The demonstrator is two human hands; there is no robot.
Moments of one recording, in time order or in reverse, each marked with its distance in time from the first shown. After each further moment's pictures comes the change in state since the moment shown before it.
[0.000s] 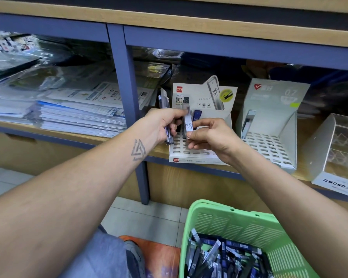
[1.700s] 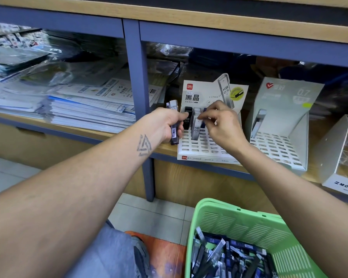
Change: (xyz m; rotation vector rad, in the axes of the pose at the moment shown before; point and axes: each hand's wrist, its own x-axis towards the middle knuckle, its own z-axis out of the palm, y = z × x) left_hand -0.005 -0.001 -0.015 -0.002 -0.024 -0.157; right_hand 0.035 0.012 -0.008 -0.897 0.298 -0.679
